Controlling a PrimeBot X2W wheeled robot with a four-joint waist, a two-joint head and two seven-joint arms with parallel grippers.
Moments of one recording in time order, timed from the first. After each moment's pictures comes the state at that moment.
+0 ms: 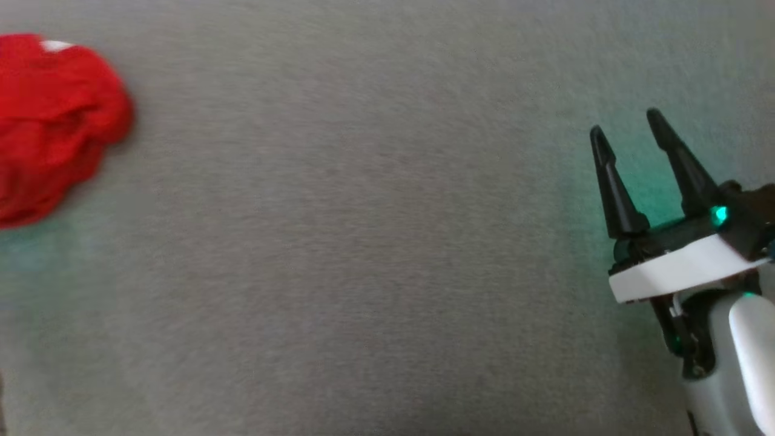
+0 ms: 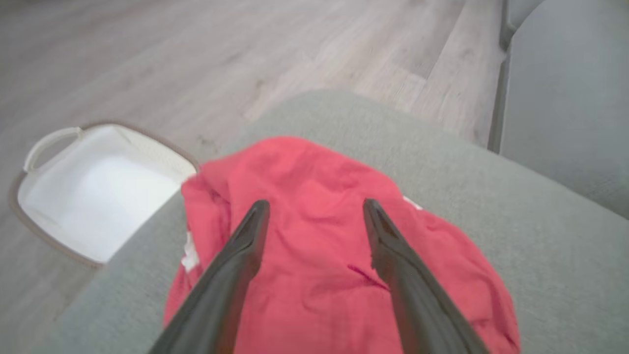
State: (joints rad) left arm -0.62 0.39 0.21 0.43 -0.56 0.02 0.43; right arm -0.18 -0.20 0.12 -0.12 0.21 0.13 0.05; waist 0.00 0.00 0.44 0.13
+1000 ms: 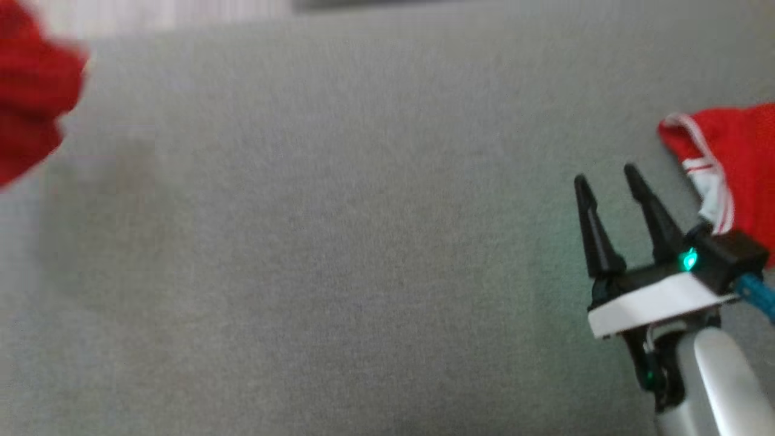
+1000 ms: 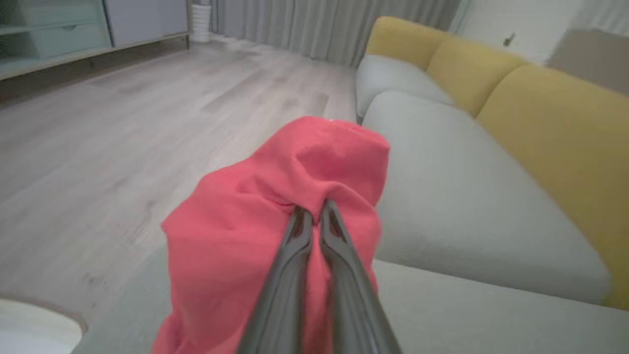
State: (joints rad) left arm -0.72 0.47 0.13 0.32 -0.60 -0.06 0.52; right arm -0.13 -0.14 0.13 0.02 0.26 0.13 -0.04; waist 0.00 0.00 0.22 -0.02
